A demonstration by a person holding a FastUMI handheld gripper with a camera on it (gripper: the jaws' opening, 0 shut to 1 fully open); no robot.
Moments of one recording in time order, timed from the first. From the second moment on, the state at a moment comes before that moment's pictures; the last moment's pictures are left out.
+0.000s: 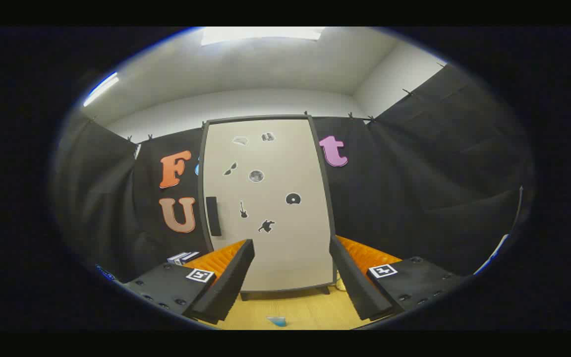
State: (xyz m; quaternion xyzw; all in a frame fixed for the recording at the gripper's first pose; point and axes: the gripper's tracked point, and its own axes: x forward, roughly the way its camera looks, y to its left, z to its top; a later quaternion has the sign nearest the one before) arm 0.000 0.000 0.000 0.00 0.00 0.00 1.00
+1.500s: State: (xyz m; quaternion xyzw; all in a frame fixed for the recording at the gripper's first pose) arm 0.106 0.115 0.021 -0.03 0.02 0.06 1.00
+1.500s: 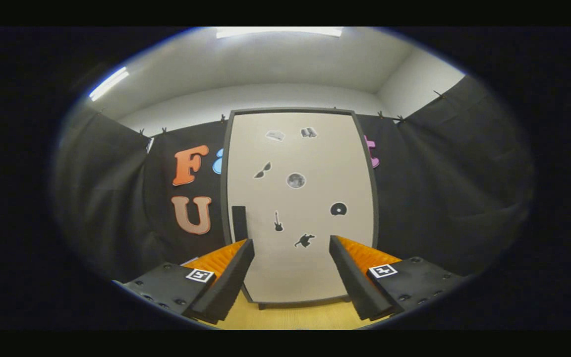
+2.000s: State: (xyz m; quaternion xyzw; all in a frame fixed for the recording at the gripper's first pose) arm 0.235 0.200 -0.028 -0.05 0.07 0.09 0.99
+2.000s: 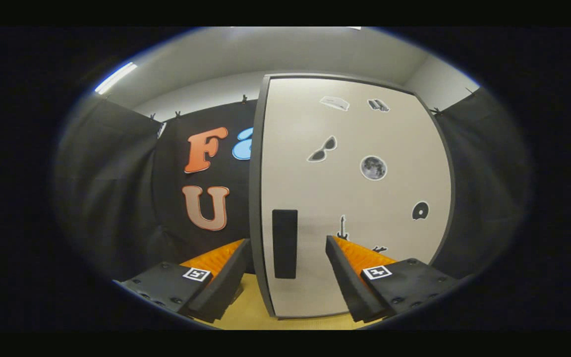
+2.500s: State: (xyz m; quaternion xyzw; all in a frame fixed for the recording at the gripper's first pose) arm 0.273 0.213 -0.062 -0.03 0.09 0.06 0.99
